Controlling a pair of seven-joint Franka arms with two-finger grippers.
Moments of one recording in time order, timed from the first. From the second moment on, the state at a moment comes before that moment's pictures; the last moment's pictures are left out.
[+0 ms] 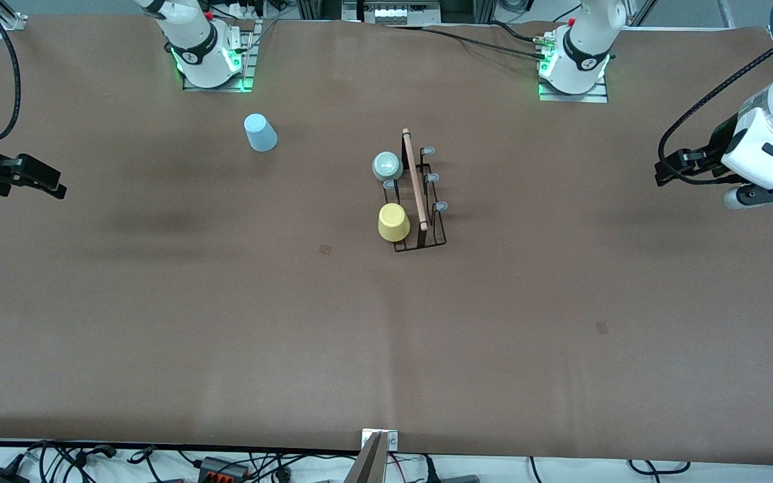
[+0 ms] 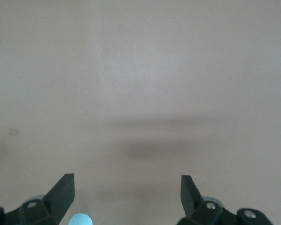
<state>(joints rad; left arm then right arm) 0.21 0.03 -0.27 -1.65 0.04 1.57 -0.24 -0.04 0.06 -0.02 -1.63 0.01 1.71 -0.02</state>
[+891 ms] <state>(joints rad) 0.21 0.03 -0.28 -1.65 0.04 1.57 -0.24 -0.04 0.06 -0.02 -1.63 0.01 1.71 -0.02</state>
